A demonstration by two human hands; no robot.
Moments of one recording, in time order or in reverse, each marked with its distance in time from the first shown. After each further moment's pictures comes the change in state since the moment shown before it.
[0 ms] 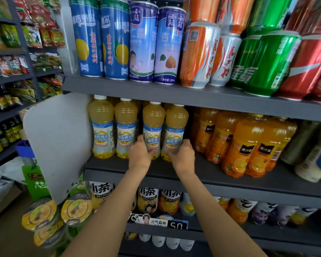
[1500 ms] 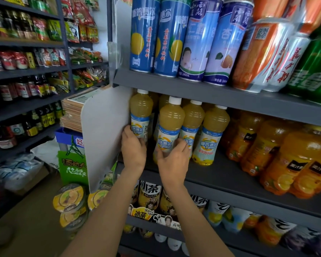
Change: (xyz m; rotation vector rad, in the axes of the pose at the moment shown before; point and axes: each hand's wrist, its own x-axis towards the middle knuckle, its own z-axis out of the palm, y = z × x) left_hand 0.016 -0.069 -0.064 -0.089 0.448 -0.101; right_hand -0.055 -0.067 0.087 -0.056 0.205 -0.259
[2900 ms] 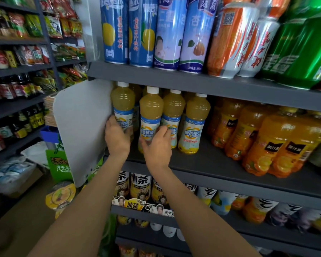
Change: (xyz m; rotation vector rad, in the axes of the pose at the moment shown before) left_hand 0.010 0.007 0.002 0.037 0.009 0.021; right_hand 0.014 -0.004 -0.010 -0.044 -0.216 0.038
